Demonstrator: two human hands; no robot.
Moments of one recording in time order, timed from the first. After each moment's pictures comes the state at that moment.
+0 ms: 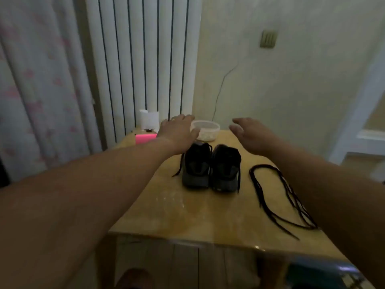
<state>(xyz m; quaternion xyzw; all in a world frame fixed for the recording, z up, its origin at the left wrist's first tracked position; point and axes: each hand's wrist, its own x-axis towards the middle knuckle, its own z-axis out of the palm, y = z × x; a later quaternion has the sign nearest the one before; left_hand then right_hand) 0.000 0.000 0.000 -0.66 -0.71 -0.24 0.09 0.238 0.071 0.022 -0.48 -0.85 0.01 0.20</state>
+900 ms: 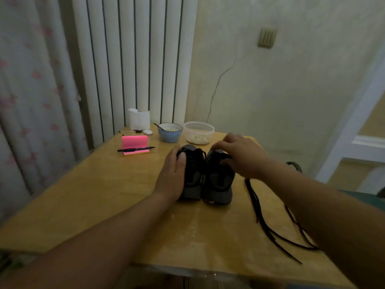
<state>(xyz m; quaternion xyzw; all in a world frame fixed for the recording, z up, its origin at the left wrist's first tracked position) 0.030 0.009 -0.120 -0.53 -0.59 -0.57 -0.21 0.237 0.092 -0.009 -0.37 -0.92 -0.14 0.06</state>
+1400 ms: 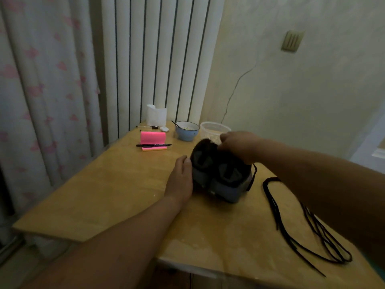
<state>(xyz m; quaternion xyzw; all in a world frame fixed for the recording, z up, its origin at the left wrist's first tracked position) 0.004 -0.002 -0.137 -0.44 -0.59 -0.62 -0.28 0.152 0.106 0.024 -0.30 -0.90 -0.27 -0.19</state>
